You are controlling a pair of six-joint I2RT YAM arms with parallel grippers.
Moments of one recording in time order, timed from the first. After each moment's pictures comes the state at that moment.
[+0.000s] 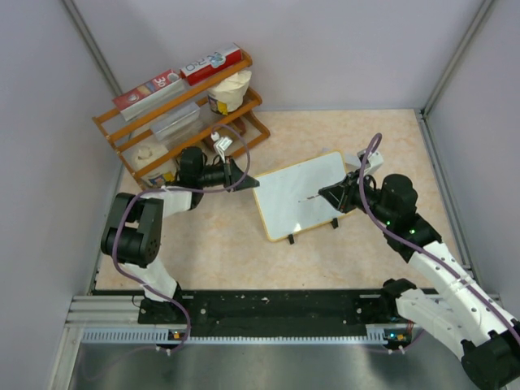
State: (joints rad) left arm -0.22 1.71 0.84 0.60 1.04 -0.56; right arm 0.43 0.81 0.68 -0.07 -0.34 0.38
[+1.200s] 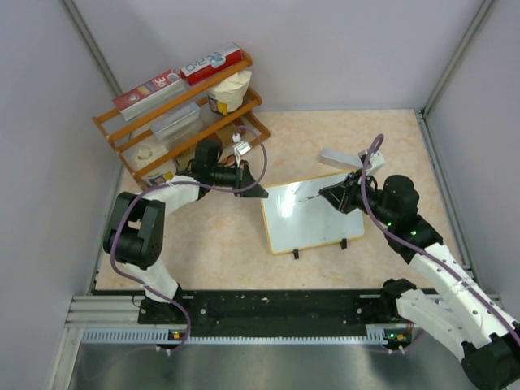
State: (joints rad) left arm -0.30 1.71 1.01 0.08 1.16 -0.18; right arm 0.43 0.79 0.68 -0.08 -0.34 0.37
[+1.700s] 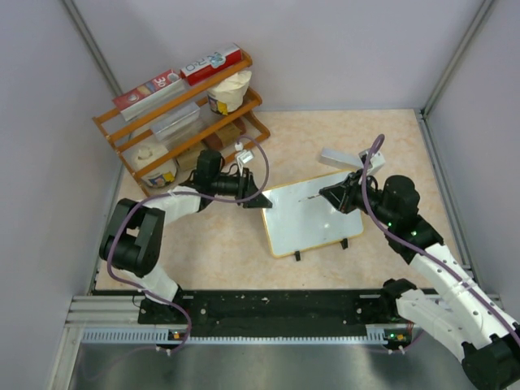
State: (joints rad) left arm -0.35 1.65 0.89 0.21 1.10 -0.27; right arm 0.43 0.79 0.68 -0.08 -0.34 0.38
